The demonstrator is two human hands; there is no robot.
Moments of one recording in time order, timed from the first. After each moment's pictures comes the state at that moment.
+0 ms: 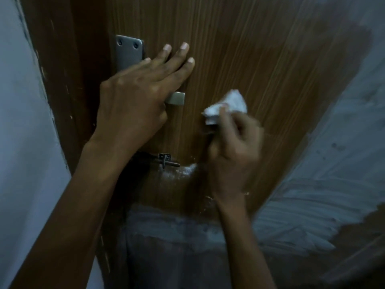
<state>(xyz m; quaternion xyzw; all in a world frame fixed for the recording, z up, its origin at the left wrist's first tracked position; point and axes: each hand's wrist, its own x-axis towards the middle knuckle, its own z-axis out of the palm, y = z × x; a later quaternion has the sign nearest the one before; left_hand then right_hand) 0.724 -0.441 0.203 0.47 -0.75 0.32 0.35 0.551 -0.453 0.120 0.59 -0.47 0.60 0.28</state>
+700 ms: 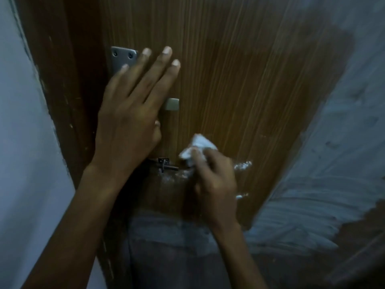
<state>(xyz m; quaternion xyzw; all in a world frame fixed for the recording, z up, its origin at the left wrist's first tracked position) 0.723 -0.434 0.178 0.47 -0.68 0.38 0.41 0.542 -0.438 0.064 0.71 -0.45 0.48 0.24</state>
